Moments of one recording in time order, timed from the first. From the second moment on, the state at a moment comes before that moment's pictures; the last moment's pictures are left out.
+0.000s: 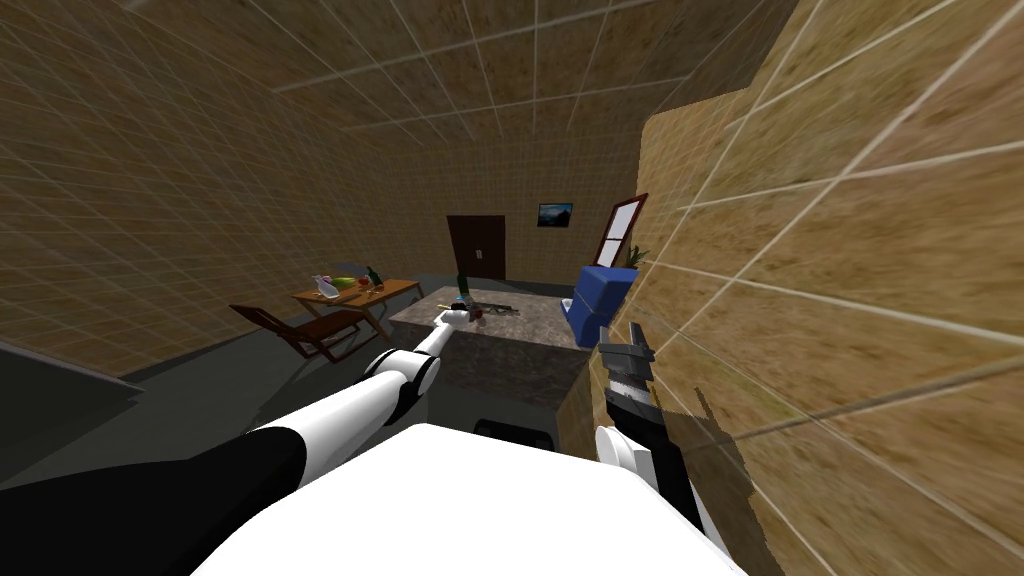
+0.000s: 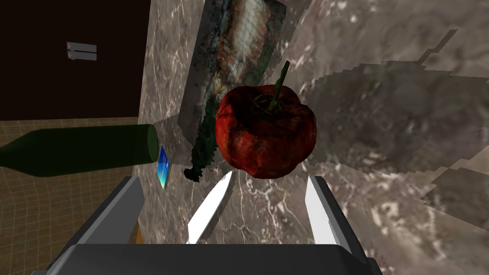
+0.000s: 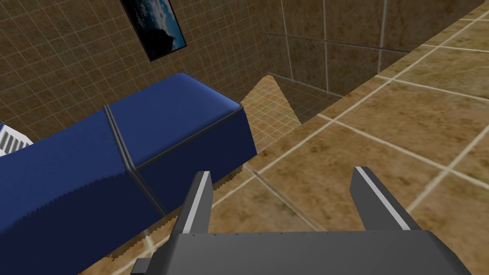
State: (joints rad) left arm -0.71 0.36 0.11 -0.75 0.23 0.51 0.32; right arm 0.55 0.02 0.03 -2.23 -0.12 -0.44 -0.16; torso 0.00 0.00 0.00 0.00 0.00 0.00
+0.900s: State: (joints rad) left arm -0.84 0.39 0.14 -0.56 0.23 0.61 0.34; right arm 0.55 0.02 0.03 -2.23 -0.12 -0.44 -0.16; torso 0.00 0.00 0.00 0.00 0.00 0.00
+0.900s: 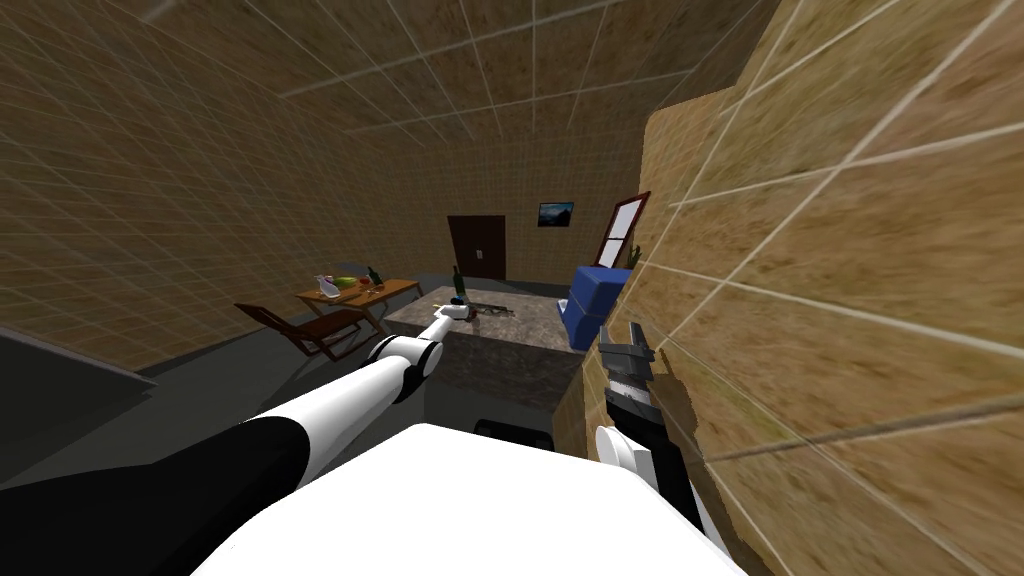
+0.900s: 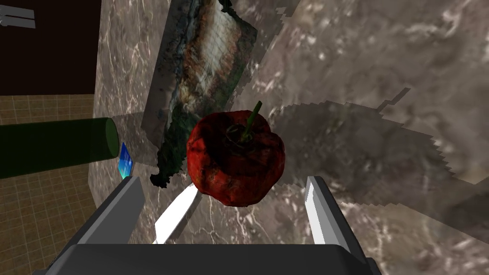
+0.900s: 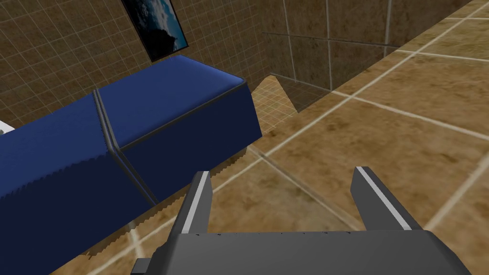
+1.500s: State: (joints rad) left arm -0.80 0.40 0.25 -0.59 0.11 0.62 0.41; right arm 0.55 0.02 0.03 -2.23 -0.12 -0.44 -0.16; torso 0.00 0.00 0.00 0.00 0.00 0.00
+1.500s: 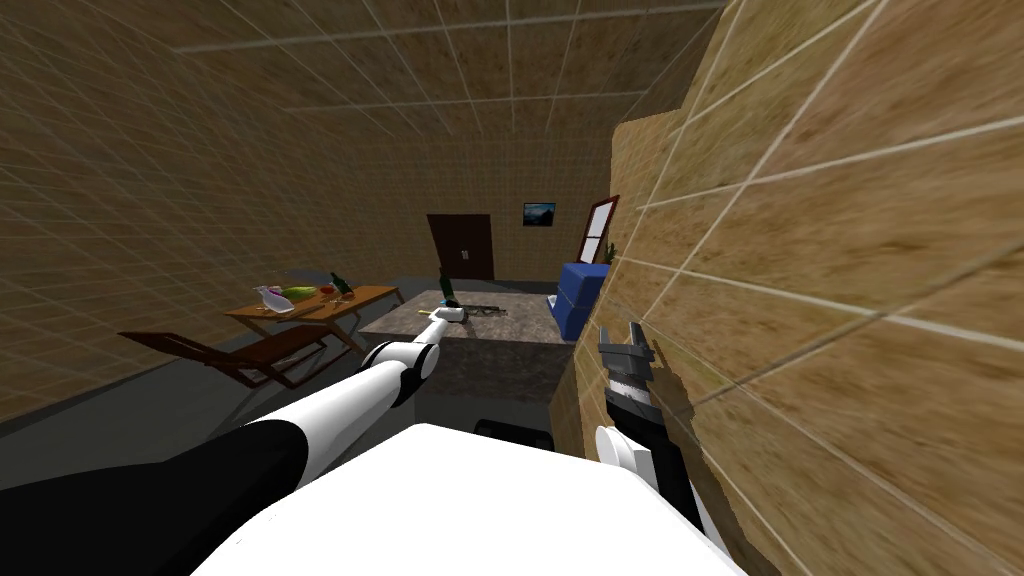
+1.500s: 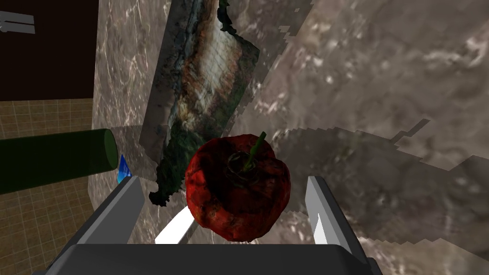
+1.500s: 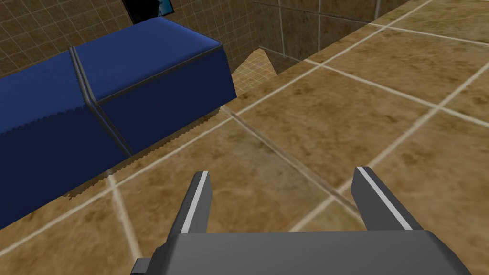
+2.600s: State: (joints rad) left arm -0.80 0.40 0.28 -0.55 0.06 0.59 0.43; right arm 0.55 0.02 0.03 -2.23 -0.12 -0.44 -0.16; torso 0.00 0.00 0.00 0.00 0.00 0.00
